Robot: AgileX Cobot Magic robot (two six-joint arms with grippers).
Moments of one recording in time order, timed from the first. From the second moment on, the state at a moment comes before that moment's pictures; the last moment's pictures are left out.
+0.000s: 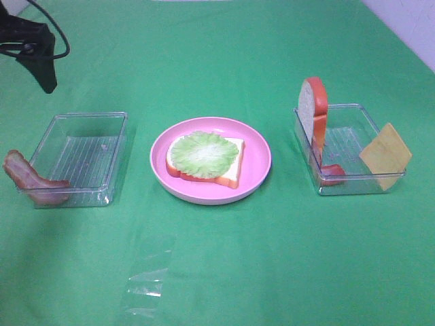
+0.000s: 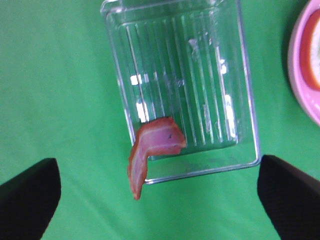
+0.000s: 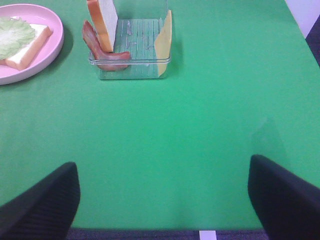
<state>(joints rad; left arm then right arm) -0.10 1.88 -1.66 -0.07 1.22 0.02 -0.04 0.00 -0.46 0.02 1.10 -0.09</state>
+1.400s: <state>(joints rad) -0.07 1.86 -1.23 -0.05 0.86 0.02 -0.04 0.00 -0.46 0.02 1.10 -0.09</state>
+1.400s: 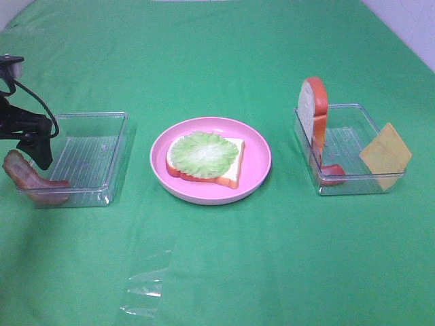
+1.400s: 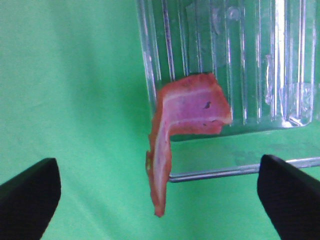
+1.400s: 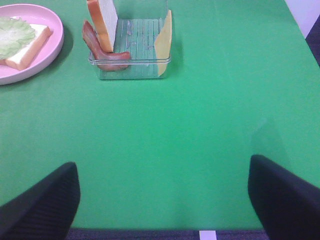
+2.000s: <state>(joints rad) -0.07 1.90 -1.23 -0.06 0.86 0.02 -0.04 0.00 -0.46 0.02 1.10 -0.09</state>
